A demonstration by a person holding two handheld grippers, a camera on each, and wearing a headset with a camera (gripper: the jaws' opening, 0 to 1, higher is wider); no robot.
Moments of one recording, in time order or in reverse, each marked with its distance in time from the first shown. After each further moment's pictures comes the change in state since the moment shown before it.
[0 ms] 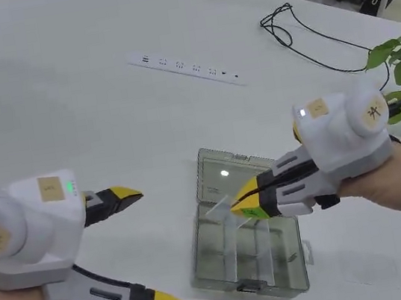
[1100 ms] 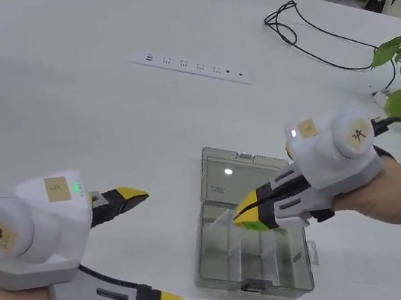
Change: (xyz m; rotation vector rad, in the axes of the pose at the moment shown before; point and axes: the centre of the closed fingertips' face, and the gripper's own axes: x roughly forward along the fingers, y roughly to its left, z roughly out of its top) left arm 0.002 -0.002 0.000 -0.010 0.000 -0.006; right arm 0.018 0.004 -0.015 -0.034 0.054 -0.001
